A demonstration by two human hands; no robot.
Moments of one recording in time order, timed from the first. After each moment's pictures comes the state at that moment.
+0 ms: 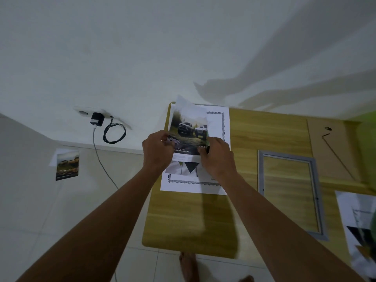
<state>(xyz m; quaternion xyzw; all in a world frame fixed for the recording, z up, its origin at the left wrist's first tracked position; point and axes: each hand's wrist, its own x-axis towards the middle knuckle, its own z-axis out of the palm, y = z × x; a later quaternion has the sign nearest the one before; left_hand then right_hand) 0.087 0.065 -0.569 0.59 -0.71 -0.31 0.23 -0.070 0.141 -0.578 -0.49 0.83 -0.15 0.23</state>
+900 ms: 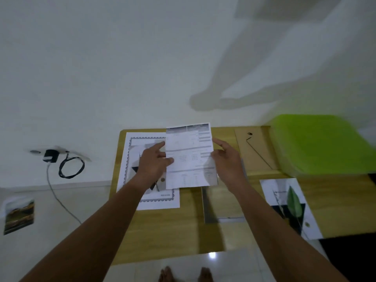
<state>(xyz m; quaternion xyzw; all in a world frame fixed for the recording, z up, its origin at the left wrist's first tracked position) -0.014 0.130 -0.507 0.50 -0.60 -0.60 0.19 -0.185 0.263 -0.480 -0.24 0.77 -0.51 0.31</state>
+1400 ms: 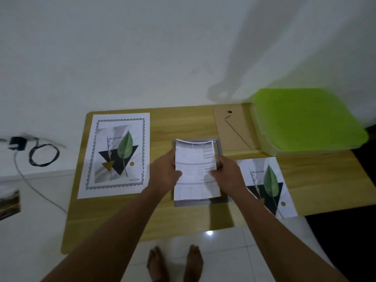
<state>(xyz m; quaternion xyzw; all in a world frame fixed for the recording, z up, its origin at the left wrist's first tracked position) -0.093 0.238 -0.566 0.43 -0.80 -0.42 0.07 -0.248 0.369 -0.547 -0.33 0.85 -0.31 0.28</state>
